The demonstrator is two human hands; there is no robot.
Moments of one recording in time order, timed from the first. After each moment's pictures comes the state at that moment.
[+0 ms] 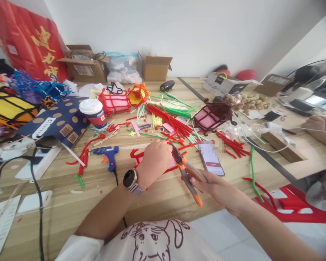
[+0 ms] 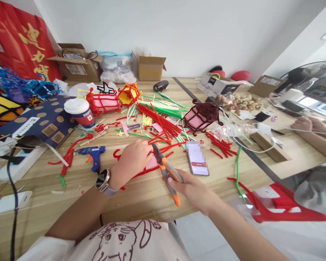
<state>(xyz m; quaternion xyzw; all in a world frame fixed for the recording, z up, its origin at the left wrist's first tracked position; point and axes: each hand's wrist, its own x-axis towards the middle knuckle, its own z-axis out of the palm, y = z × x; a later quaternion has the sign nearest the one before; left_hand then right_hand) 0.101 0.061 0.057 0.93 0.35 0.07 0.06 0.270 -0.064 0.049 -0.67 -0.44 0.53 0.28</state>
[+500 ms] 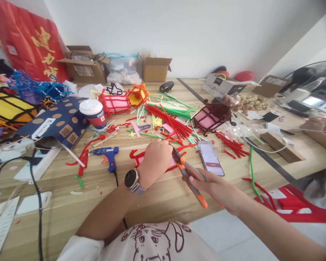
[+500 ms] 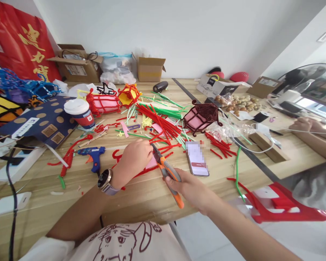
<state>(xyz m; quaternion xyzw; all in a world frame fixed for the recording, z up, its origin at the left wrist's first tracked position) 0.102 0.061 0.058 0.93 0.35 0.08 0.05 0.262 -0.059 0.056 -0.67 -0.44 0.53 0.28</state>
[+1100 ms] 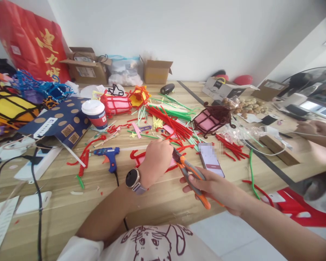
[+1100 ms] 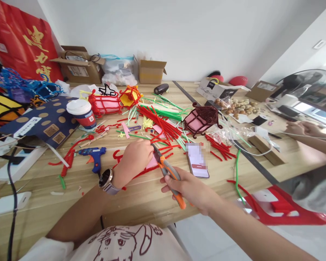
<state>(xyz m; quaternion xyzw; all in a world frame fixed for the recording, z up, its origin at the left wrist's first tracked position) 0.101 0.063 0.057 0.93 0.35 0.10 0.03 0.252 -0.053 0.072 -0.68 -0.32 0.60 0.27</state>
